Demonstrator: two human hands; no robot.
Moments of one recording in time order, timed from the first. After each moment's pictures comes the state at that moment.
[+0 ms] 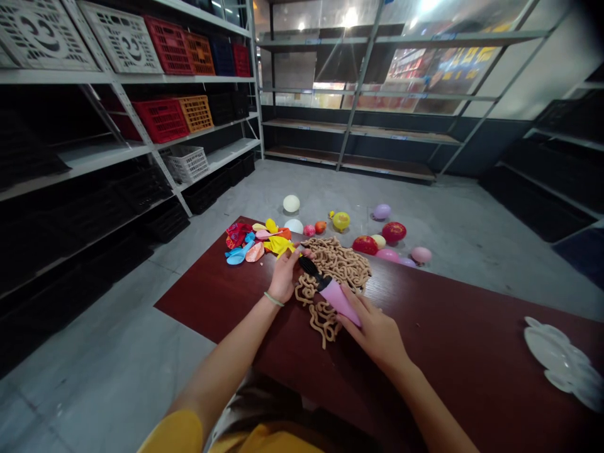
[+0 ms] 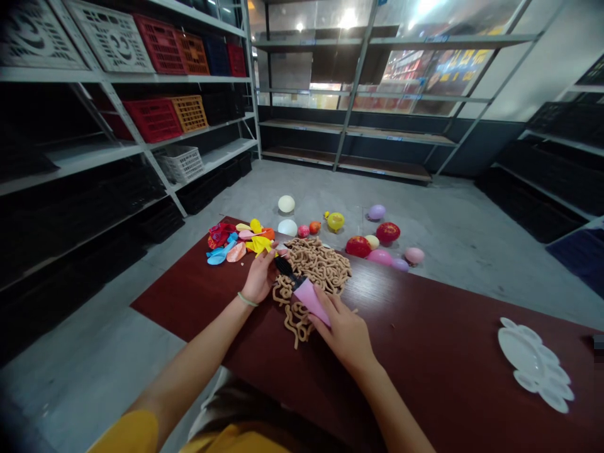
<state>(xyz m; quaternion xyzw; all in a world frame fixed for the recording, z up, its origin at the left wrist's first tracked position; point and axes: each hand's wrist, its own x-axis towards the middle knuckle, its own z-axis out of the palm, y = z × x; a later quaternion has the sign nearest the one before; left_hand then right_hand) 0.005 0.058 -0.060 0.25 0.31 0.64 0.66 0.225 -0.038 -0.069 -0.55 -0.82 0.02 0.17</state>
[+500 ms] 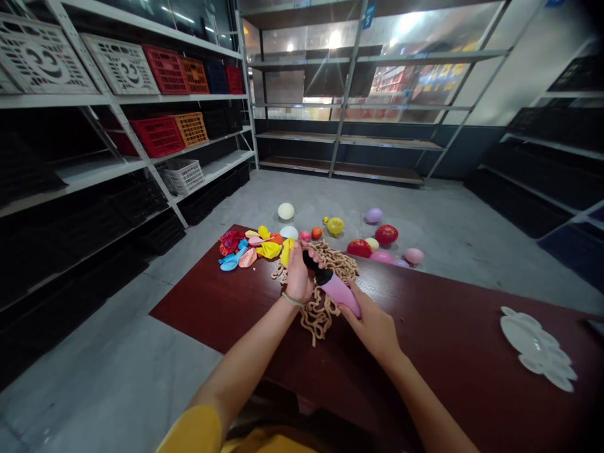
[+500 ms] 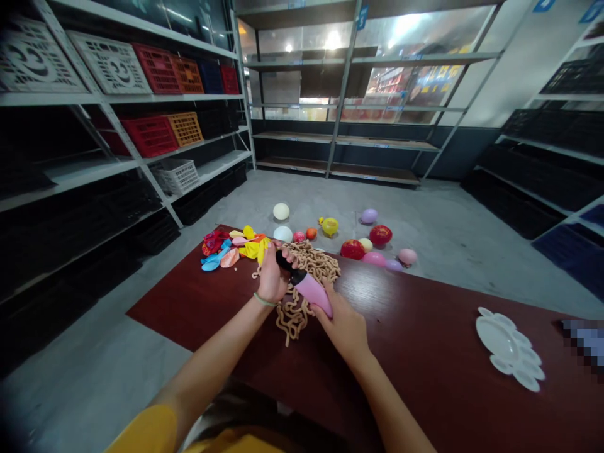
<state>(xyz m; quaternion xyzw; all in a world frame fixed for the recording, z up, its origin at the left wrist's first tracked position) 0.075 0.051 -0.018 0.21 0.21 0.72 0.63 0.239 -0.039 -0.064 -0.63 -0.74 0.06 0.23</state>
